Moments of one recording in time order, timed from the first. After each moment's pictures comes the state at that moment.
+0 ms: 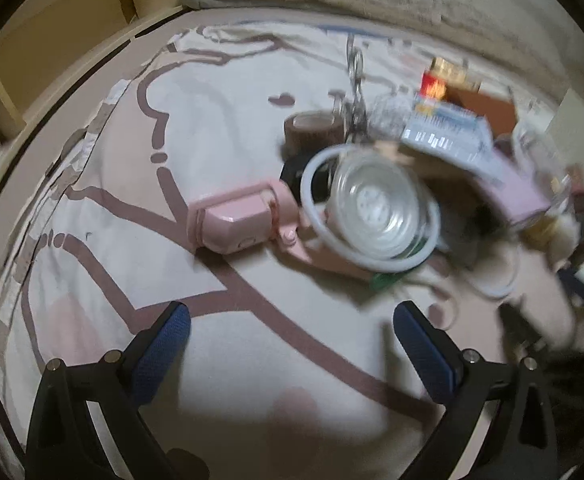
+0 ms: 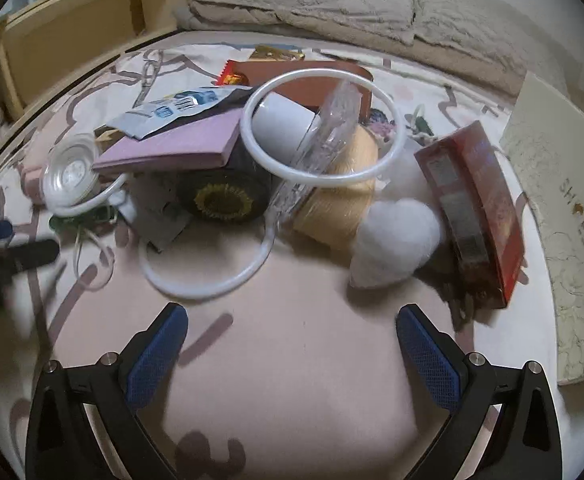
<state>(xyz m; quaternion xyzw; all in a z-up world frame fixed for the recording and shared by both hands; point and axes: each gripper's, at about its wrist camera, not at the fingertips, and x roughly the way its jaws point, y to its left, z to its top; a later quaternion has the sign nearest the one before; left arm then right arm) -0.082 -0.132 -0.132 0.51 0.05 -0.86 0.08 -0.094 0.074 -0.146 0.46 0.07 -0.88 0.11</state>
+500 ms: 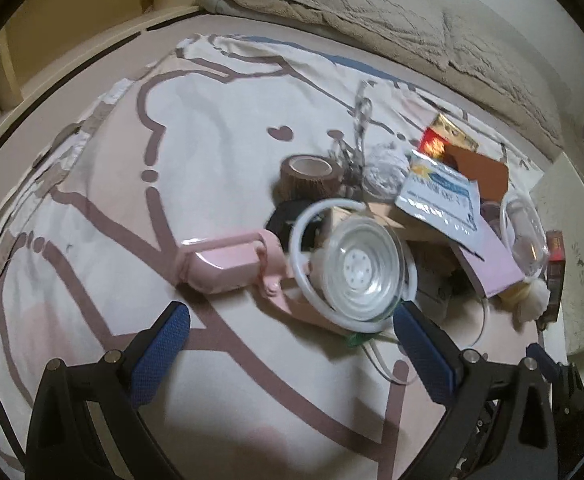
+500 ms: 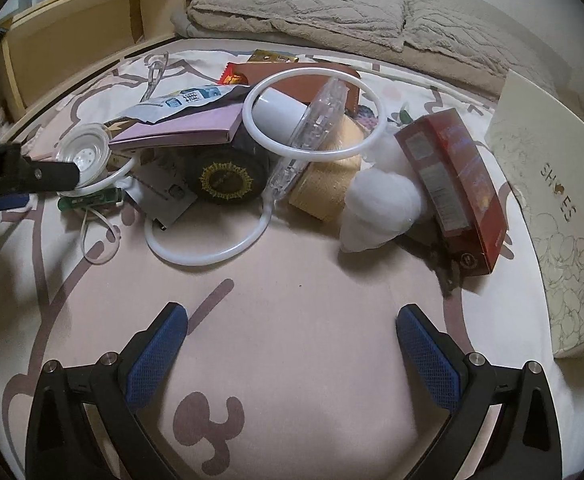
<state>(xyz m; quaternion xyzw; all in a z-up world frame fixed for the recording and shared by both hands) -0.097 -0.136 -0.124 0.48 0.12 -0.87 0.07 -0.076 0.077 -0.148 0.44 0.07 -0.89 0.10</state>
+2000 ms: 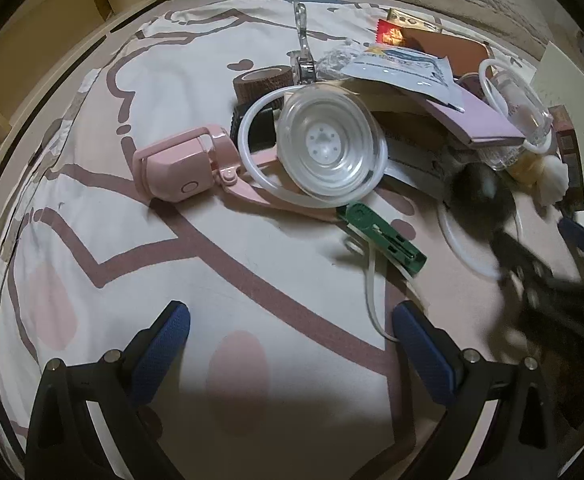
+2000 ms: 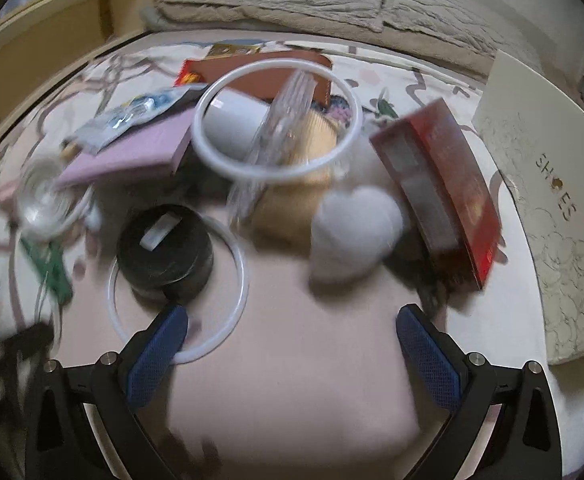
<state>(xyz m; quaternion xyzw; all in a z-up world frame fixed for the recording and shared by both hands) -0.066 -0.098 -0.146 0.55 0.00 -0.83 0.06 -0.095 0.088 -0.150 0.47 0.06 -0.88 0.07</state>
